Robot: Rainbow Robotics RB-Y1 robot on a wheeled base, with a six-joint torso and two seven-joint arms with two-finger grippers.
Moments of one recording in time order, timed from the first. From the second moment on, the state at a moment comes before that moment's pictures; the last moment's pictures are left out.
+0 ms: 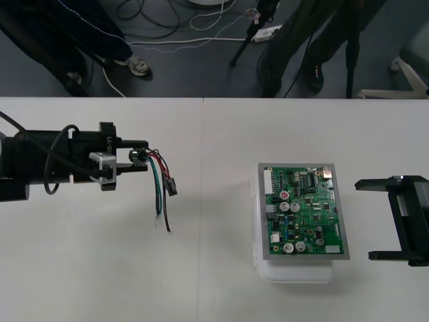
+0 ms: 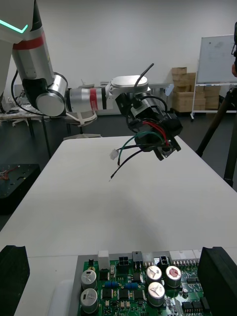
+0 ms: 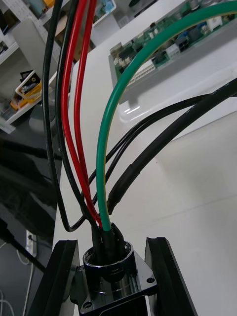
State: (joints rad) right arm 0.07 -0.83 -0.07 -1.63 0.76 -1.56 0.27; left arm -0.28 0.47 0.15 -1.61 -1.54 -1.43 -0.56
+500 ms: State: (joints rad) right arm 0.07 -0.83 -0.07 -1.63 0.76 -1.56 0.27; left arm -0.28 0.39 0.17 -1.61 -1.54 -1.53 -0.18
